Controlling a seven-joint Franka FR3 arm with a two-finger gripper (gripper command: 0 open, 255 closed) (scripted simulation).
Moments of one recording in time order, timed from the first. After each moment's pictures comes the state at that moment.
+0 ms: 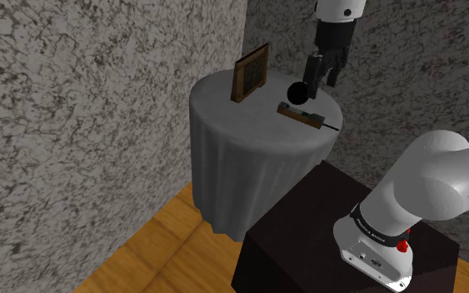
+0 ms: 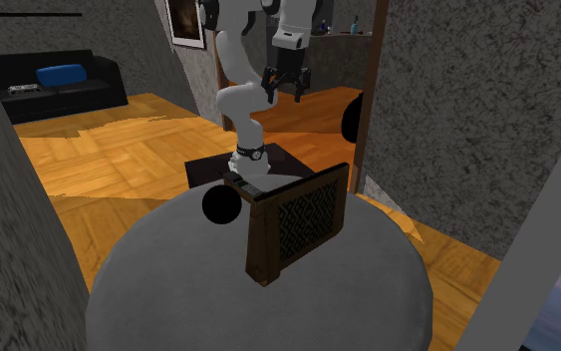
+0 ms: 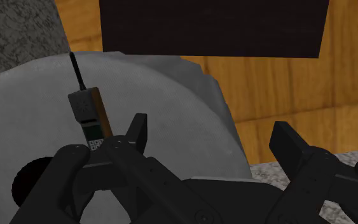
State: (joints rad) arm 0.02 -0.74 0.03 -2.42 -0.05 1.54 0.09
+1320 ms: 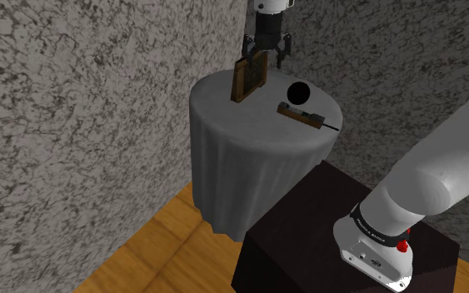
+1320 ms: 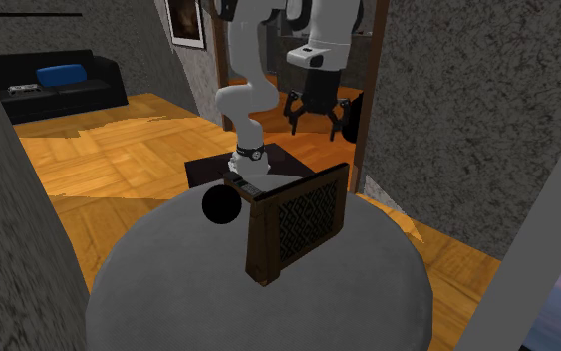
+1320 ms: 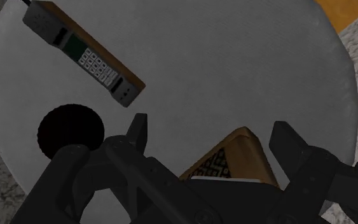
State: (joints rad) arm -0.14 -0.10 0.08 -1.95 -0.09 1.79 0.63
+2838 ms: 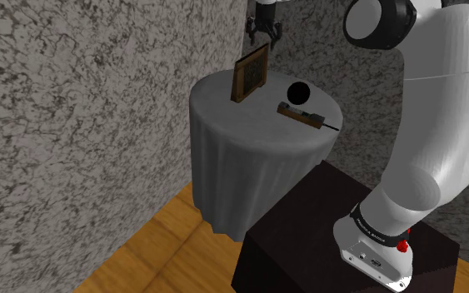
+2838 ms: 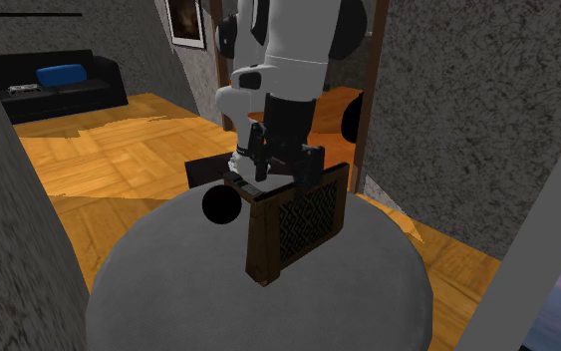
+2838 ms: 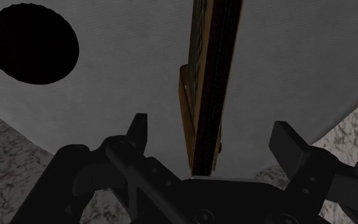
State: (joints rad) arm -0.25 0.54 -0.05 -1.10 -0.11 1.68 1.04
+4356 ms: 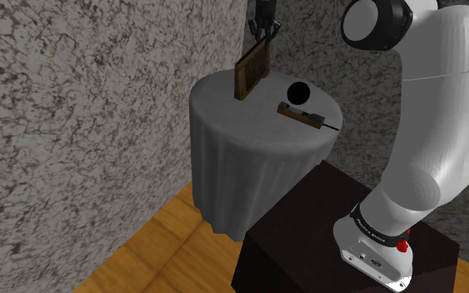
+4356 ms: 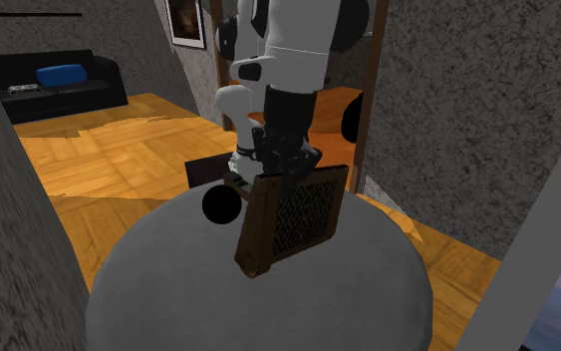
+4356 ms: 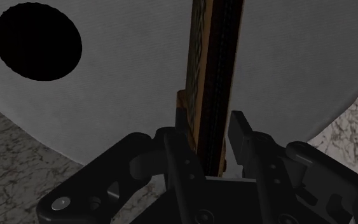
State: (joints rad) arm -0.25 0.56 -0.05 -1.05 -0.11 1.64 1.04
